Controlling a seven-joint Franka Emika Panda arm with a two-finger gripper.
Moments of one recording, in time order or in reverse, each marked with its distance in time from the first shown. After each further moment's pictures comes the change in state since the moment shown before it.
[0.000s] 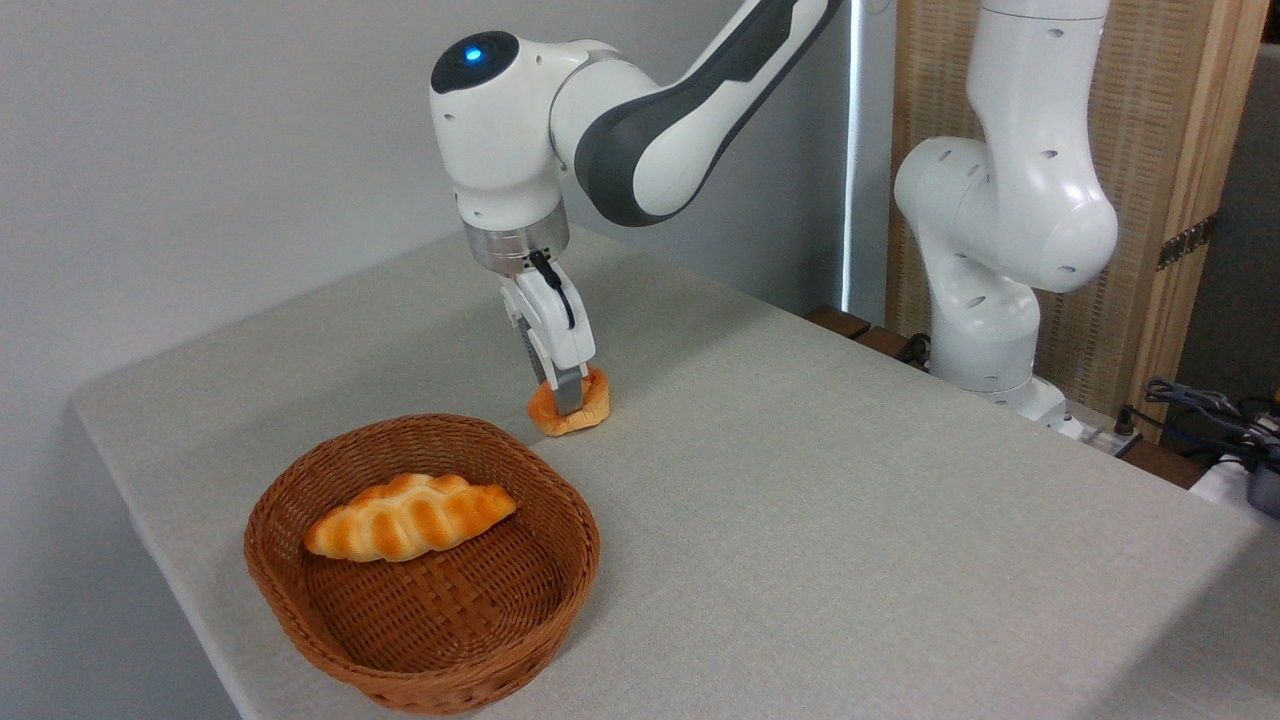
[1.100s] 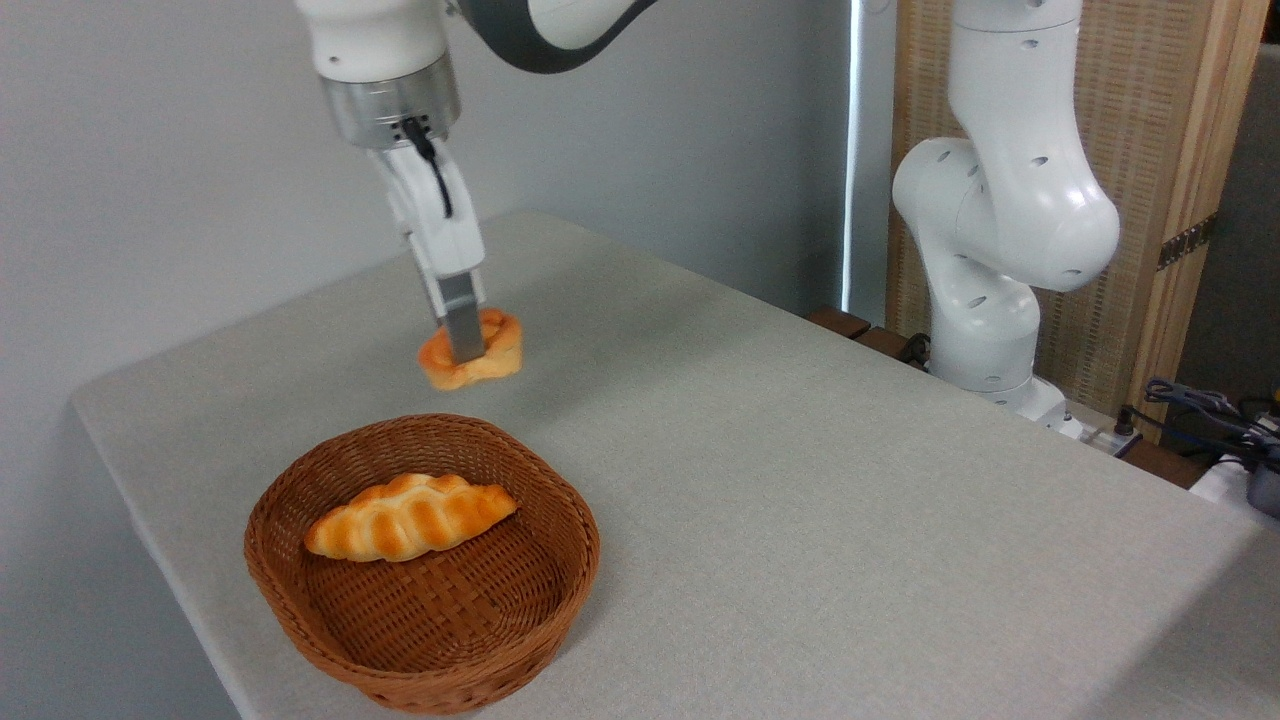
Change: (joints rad) arm 0.050 0.200 0.107 0.616 0.102 -0.367 0.044
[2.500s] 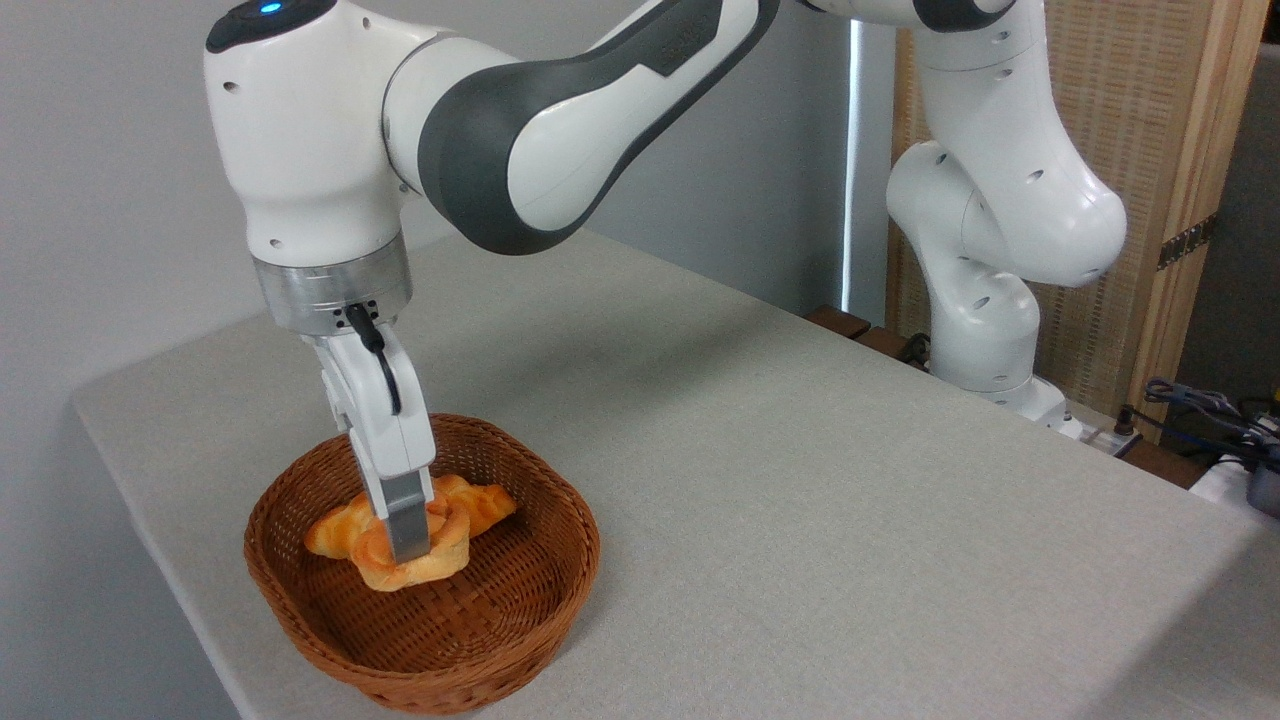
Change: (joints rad) arm 0.127 0.233 -0.004 0.109 0.082 0.217 0.073
